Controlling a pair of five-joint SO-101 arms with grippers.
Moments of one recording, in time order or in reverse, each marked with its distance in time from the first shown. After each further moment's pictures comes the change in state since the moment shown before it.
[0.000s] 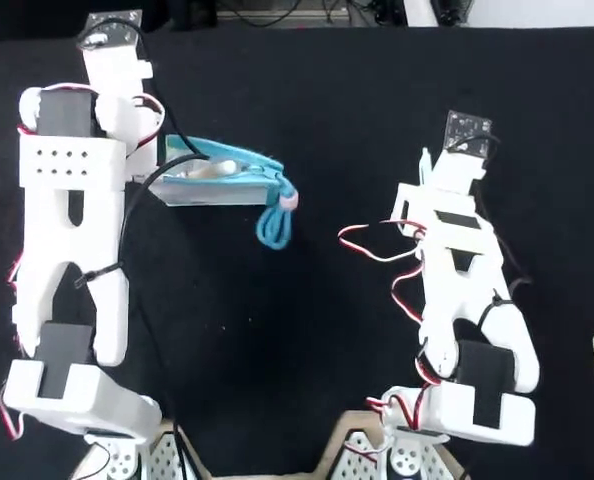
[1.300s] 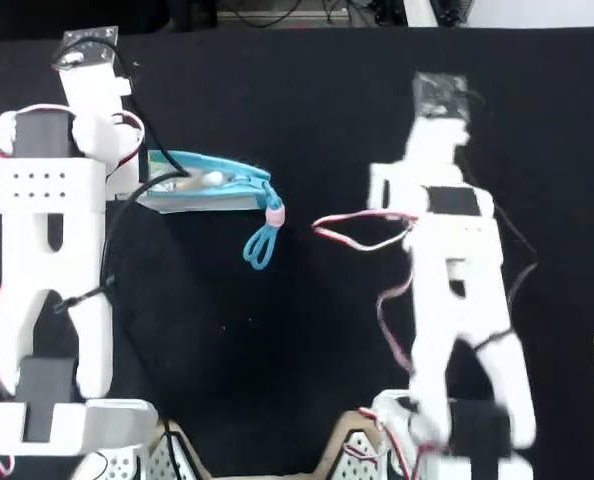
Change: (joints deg) left arm -4.3 -5.1 13.1 -4.4 -0.5; right arm -13.5 -19.9 -14.9 33.7 5.5
